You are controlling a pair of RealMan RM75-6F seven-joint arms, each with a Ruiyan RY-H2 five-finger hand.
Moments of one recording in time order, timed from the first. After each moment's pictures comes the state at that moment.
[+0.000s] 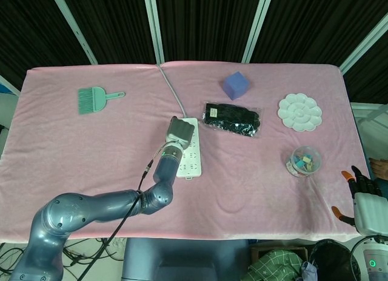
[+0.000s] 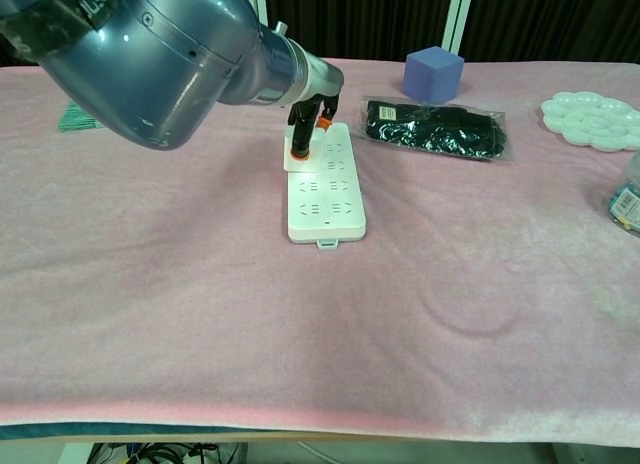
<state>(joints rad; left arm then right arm) -1.51 -1.81 -0.29 -1.09 -0.11 0.83 1.30 0.08 -1.08 0.07 -1.73 -1.30 1.37 -0.16</state>
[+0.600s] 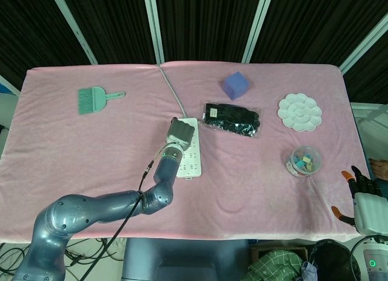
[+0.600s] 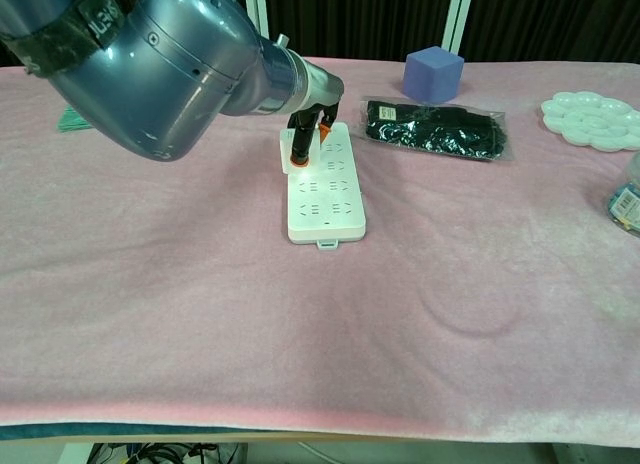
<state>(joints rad) -1.51 -1.83 -0.27 -1.05 -0.10 0.81 1.31 0.08 -1.08 0.07 -1.73 -1.29 1.37 -0.16</state>
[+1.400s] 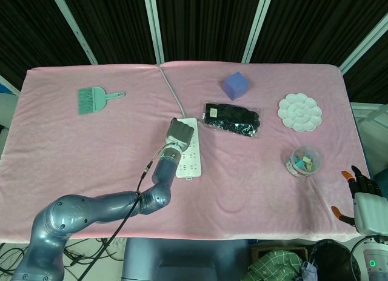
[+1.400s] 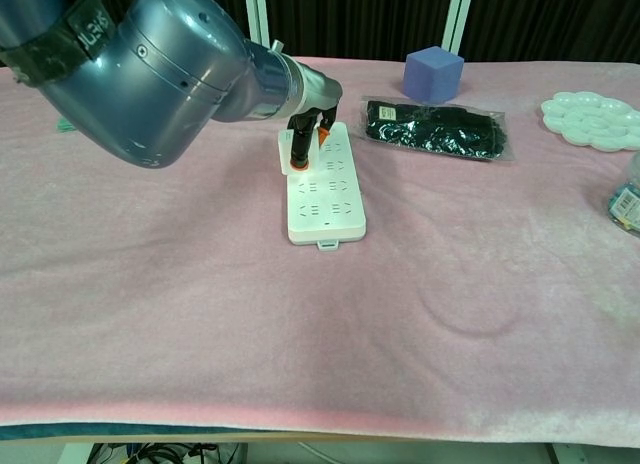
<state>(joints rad) -1.49 -1.83 -0.26 -1.07 -0.06 0.81 1.28 0.08 -1.08 0.07 -1.73 -1.29 1.37 -0.16</state>
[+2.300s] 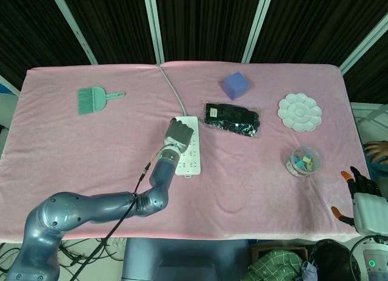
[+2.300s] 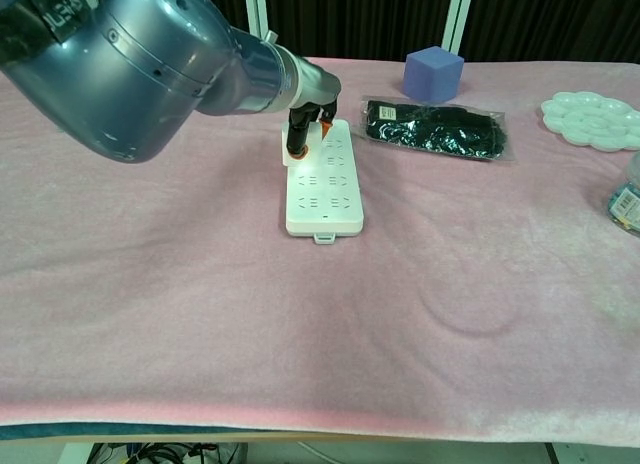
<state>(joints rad) -1.49 -1.77 -0.25 -1.17 -0.01 0.87 1.27 0.08 -1.08 0.07 -1.73 -1.29 1.37 -0.17</state>
